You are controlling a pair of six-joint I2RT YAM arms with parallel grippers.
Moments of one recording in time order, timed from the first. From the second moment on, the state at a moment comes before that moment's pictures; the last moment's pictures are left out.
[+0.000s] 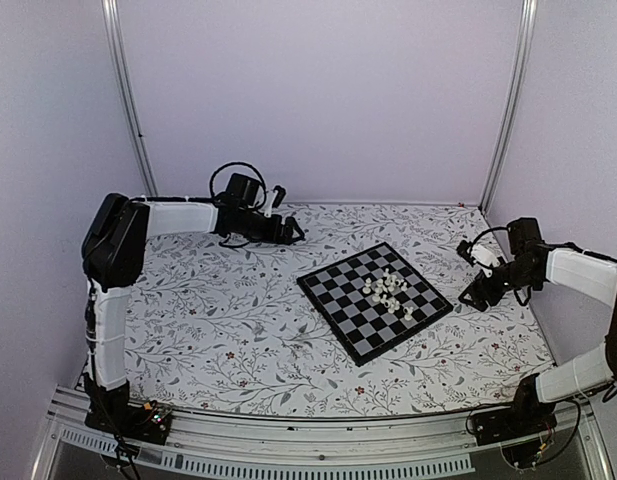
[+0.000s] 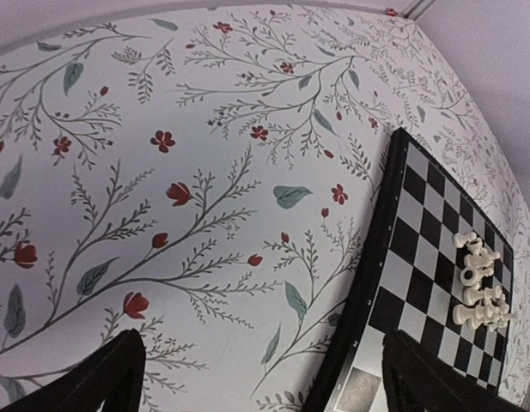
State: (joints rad) left arm -0.47 2.17 1.61 -0.16 0.33 -0.22; right arm 0.01 1.30 0.75 -0.47 -0.32 -0.66
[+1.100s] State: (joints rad) left arm -0.56 2.39 1.81 -0.34 0.51 -0.21; right arm 0.09 1.67 0.86 -0.49 -0.27 -0.82
